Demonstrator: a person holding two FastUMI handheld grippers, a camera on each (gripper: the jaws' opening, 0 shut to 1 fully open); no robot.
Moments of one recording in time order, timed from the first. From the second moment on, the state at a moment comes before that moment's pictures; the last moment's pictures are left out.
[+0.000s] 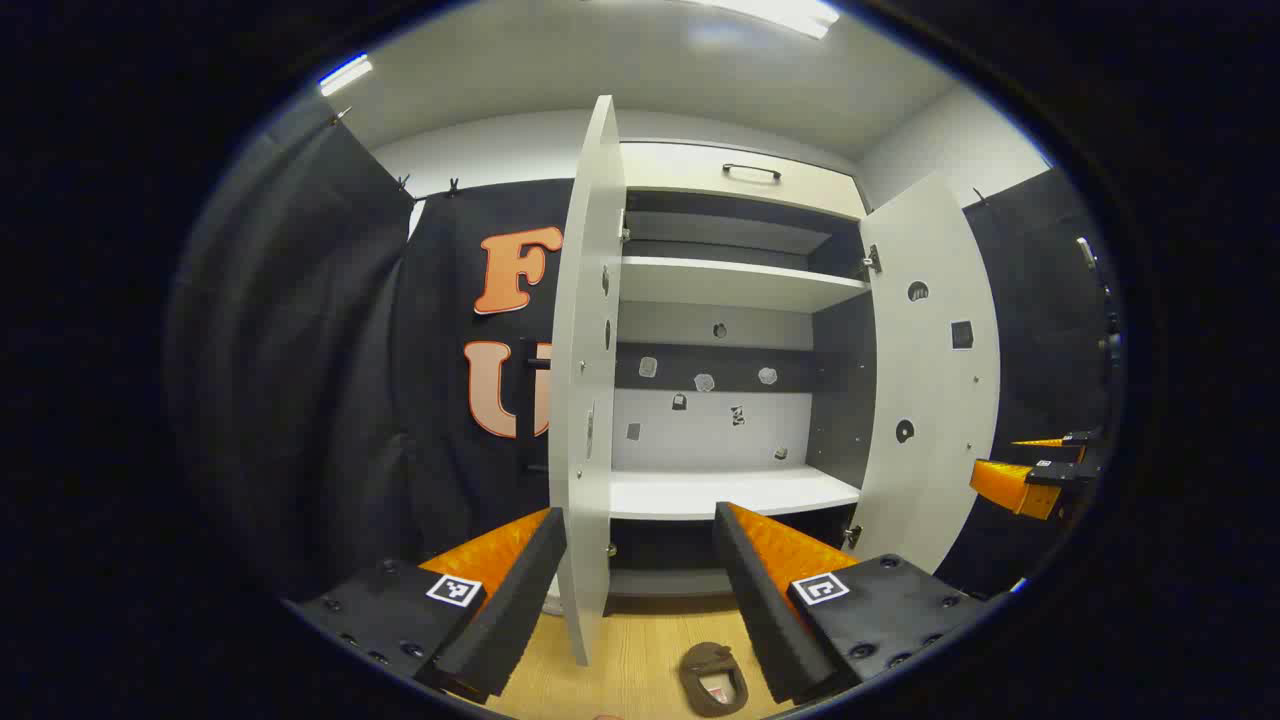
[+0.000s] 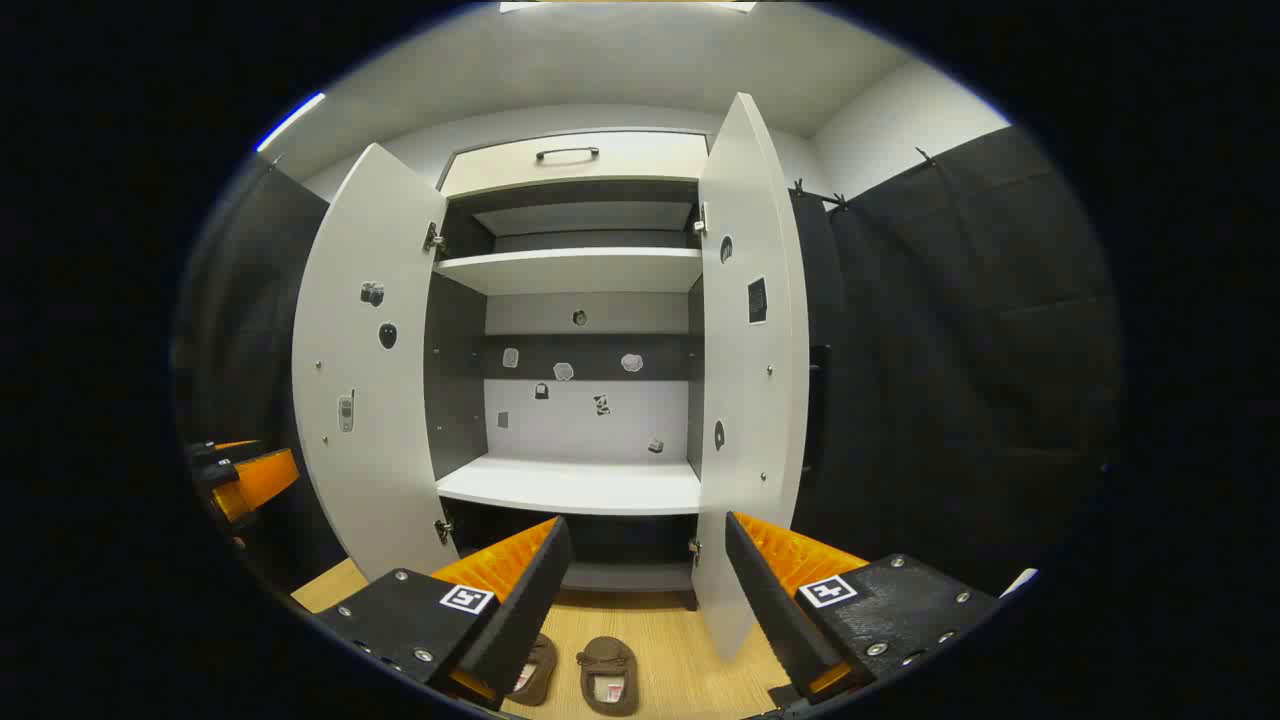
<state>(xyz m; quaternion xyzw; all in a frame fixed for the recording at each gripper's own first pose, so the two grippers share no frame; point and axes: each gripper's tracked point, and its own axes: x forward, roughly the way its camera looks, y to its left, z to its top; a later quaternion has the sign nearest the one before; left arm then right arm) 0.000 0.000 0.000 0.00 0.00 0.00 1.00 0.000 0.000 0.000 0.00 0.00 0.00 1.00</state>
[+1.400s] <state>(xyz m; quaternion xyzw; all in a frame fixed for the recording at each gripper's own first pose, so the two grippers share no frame) 0.001 0.001 -0.015 0.01 0.01 0.01 1.00 0.031 0.015 -0.170 -0.01 0.13 0.03 0.99</state>
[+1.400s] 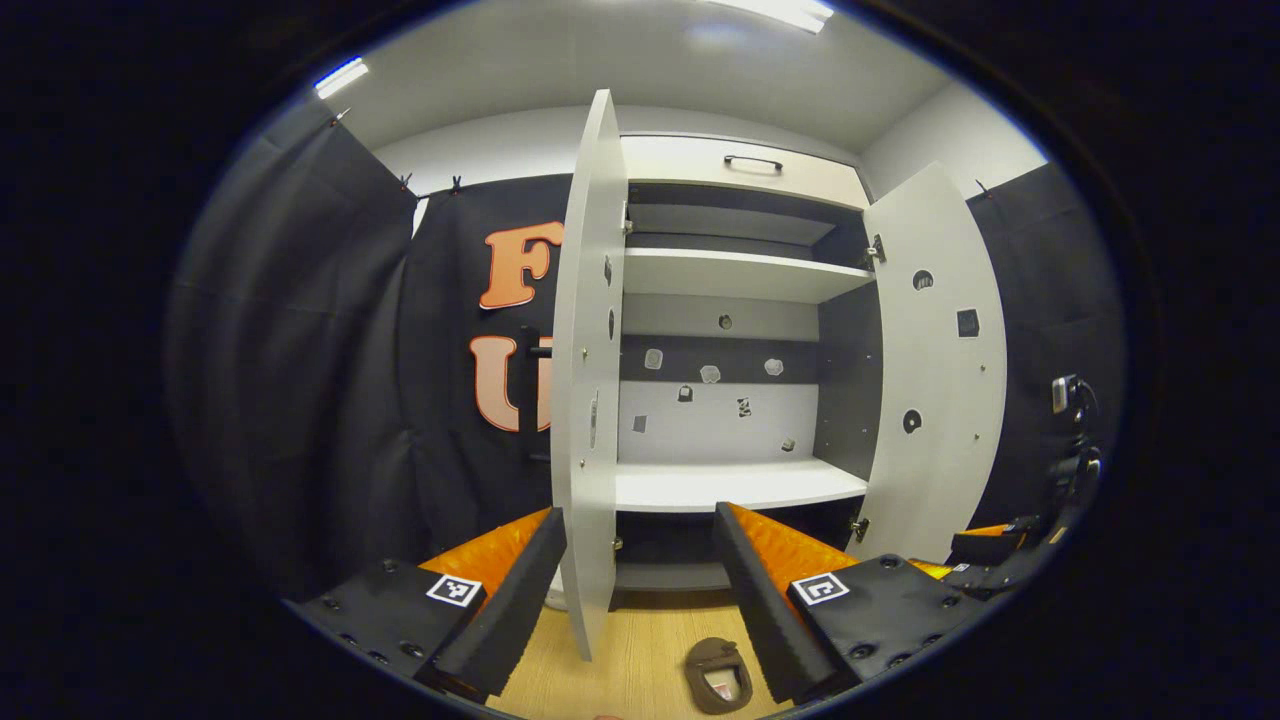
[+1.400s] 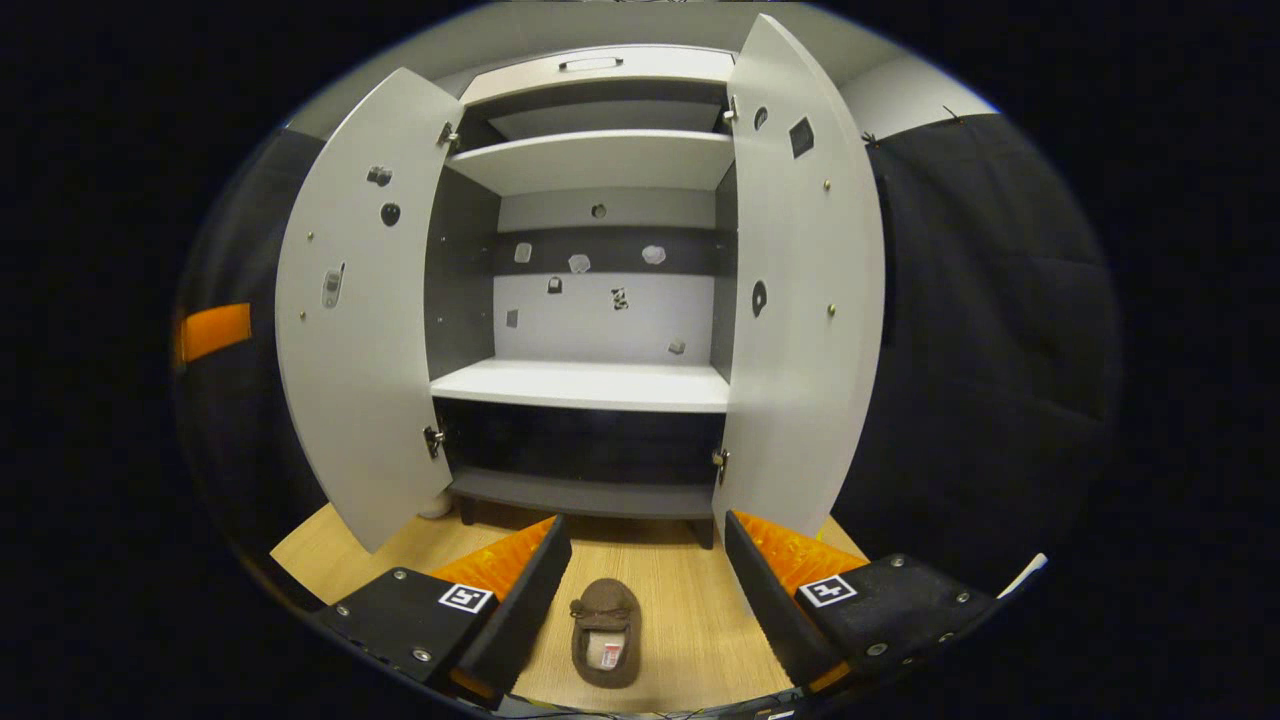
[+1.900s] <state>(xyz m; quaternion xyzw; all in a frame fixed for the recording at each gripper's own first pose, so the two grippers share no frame) -0.004 0.017 -0.030 0.02 0.02 0.03 1.00 0.048 0.018 -0.369 0.00 0.29 0.03 0.96</state>
